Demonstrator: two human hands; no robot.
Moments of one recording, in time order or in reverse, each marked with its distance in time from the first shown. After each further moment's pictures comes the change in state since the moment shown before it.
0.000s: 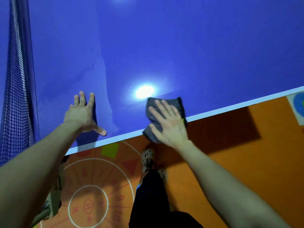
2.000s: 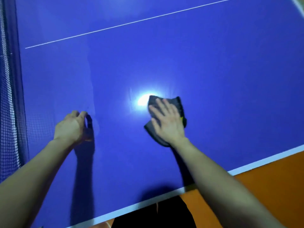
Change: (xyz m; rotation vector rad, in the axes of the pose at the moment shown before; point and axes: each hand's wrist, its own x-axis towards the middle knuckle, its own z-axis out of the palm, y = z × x) left_hand 0.144 0.016 -0.158 -0.003 0.174 -0.011; right_hand 0.240 0.102 0.004 0.044 0.031 0.071
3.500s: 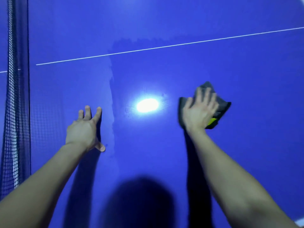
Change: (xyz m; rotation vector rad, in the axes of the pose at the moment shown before) left_hand 0.136 -0.032 -0.038 0.126 -0.083 0.015; right_hand 0.209 0.022 0.013 -0.244 0.174 0.649
